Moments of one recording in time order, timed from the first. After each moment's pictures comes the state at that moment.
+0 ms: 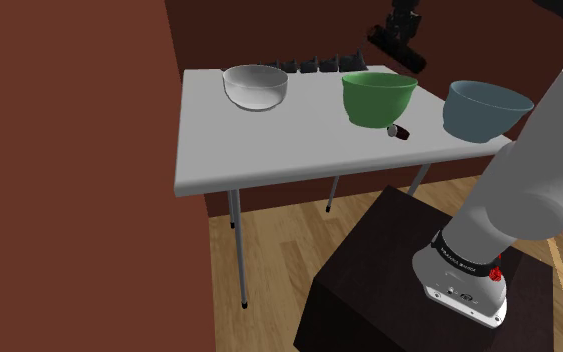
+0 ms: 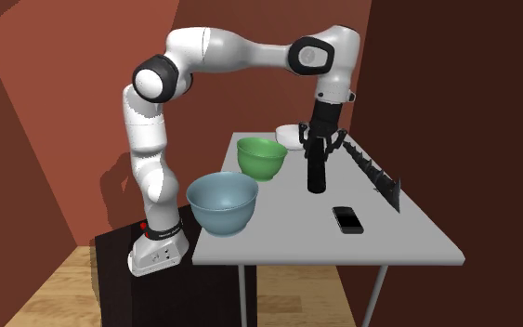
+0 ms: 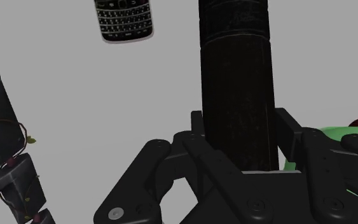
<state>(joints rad) 0.04 0.05 -0.71 -1.59 -0.04 1.50 -1.57</state>
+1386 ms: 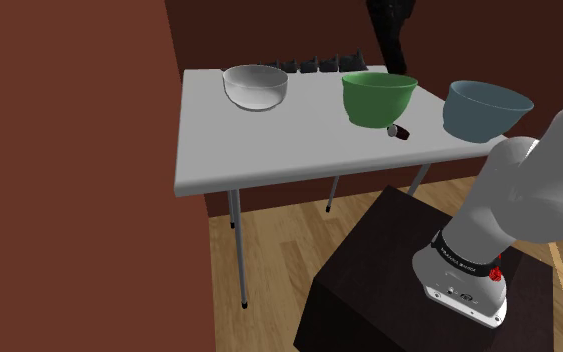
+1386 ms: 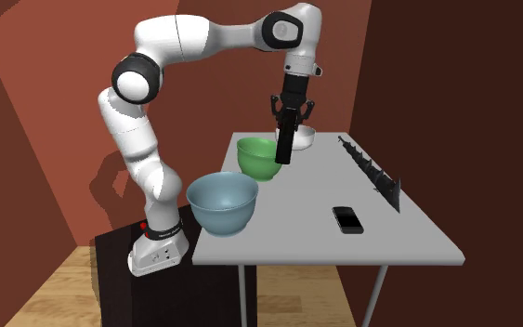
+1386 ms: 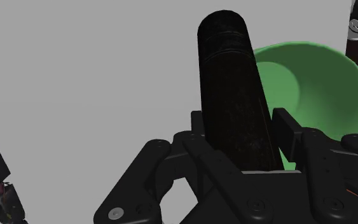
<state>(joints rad) 0.18 -0.19 -0.55 -1.66 -0.13 1.35 -1.27</state>
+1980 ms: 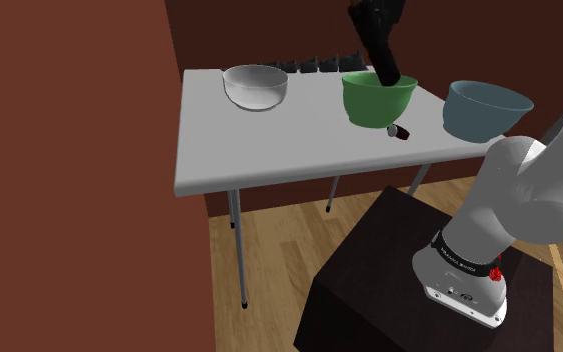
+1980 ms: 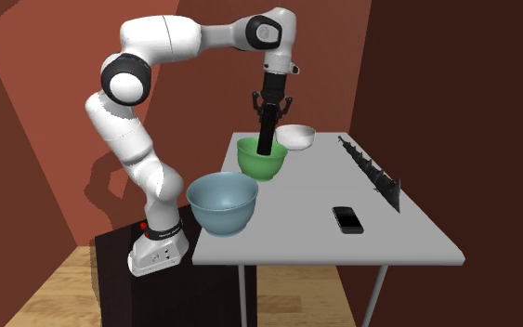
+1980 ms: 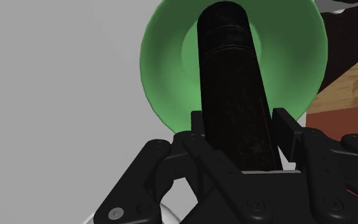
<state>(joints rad) 0.24 -0.32 -0.40 -1.79 -0.12 1.35 -1.05</state>
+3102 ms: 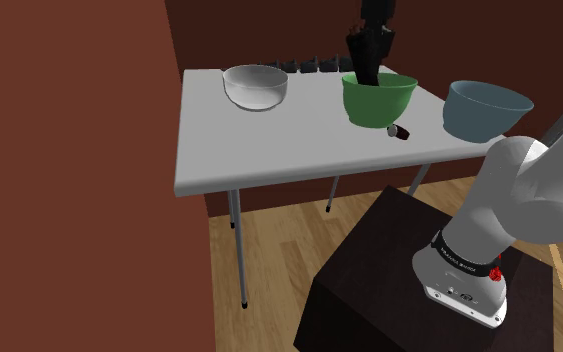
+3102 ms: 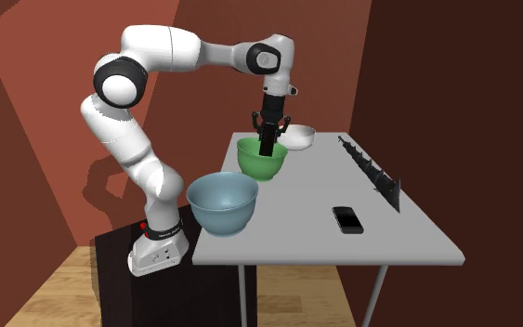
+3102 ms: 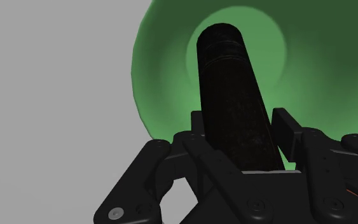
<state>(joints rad) 0.23 -0.37 -0.40 -2.02 -0.14 1.53 -1.03</state>
